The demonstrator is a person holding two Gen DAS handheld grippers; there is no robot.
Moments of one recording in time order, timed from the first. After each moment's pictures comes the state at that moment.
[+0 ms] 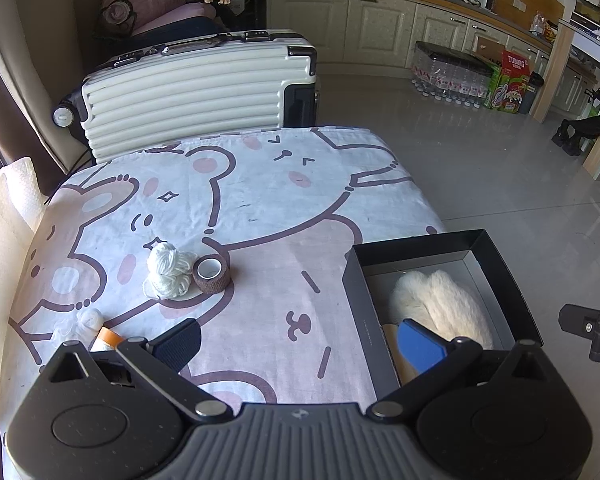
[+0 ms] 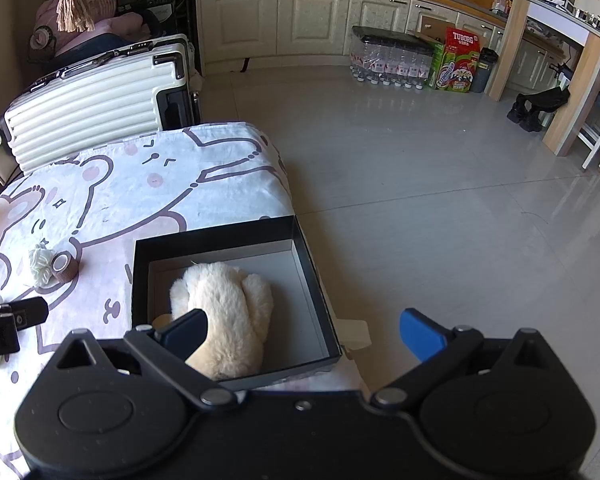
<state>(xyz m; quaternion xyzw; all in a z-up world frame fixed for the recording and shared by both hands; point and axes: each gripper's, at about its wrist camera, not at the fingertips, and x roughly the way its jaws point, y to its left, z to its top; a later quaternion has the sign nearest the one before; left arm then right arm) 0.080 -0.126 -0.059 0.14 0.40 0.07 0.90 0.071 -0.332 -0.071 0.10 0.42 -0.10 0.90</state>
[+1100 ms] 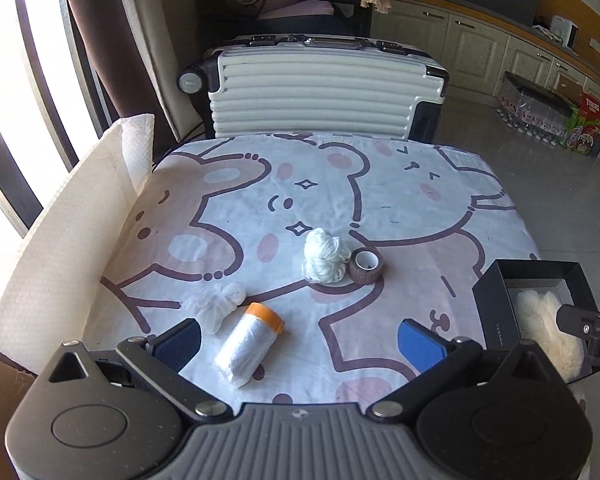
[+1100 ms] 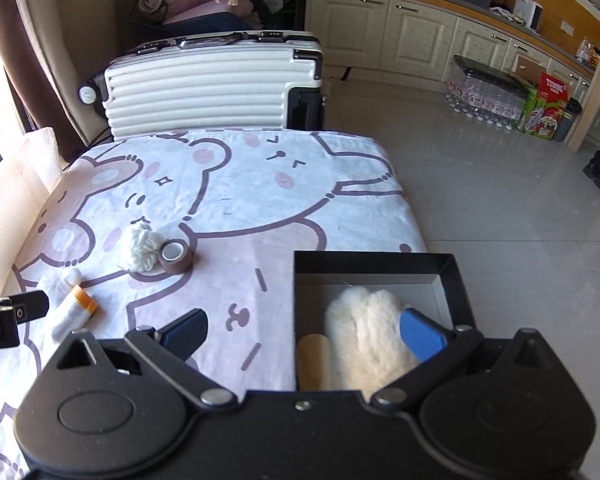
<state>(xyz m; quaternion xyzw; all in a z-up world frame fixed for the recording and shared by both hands) 0.041 -0.001 -0.007 0.09 0.38 0.17 0.90 0.110 -0.215 -0.050 0.02 0.42 -0.05 0.90</state>
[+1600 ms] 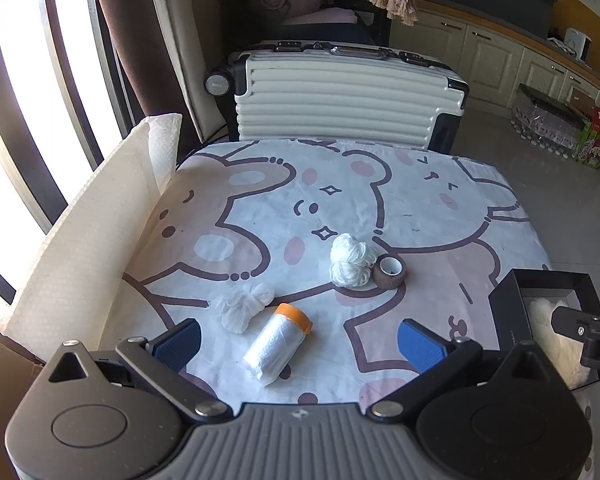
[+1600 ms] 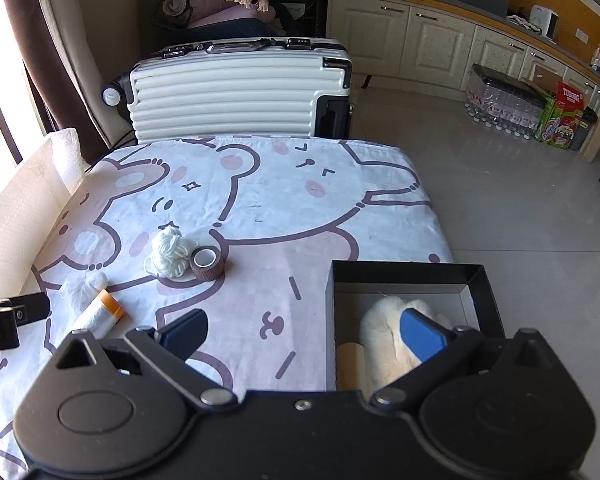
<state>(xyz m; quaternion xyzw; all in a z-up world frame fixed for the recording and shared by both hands) 0.028 0.015 0.007 0.08 0.37 0.19 0.90 0.113 -0.191 -0.045 0.02 0.42 -0.02 0.91</state>
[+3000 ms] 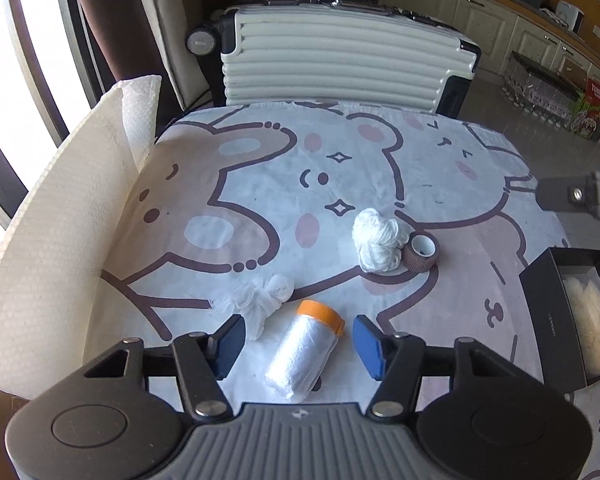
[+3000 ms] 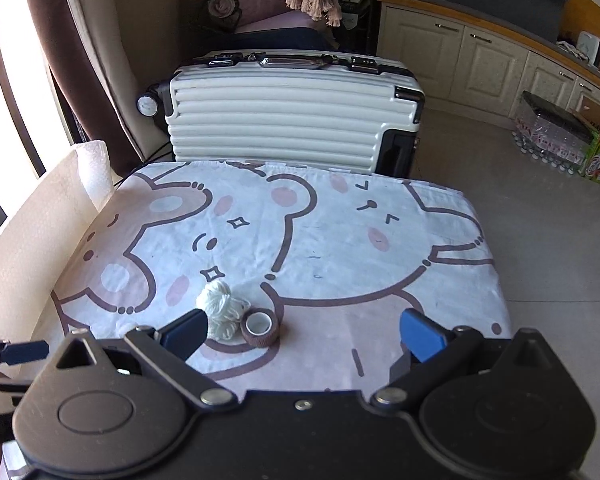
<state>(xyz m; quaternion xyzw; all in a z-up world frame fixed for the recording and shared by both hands) 0.076 0.082 -0.022 0.08 0.44 0.16 0.88 0.205 -0.147 -0.038 0.00 0.41 0.01 0.91</state>
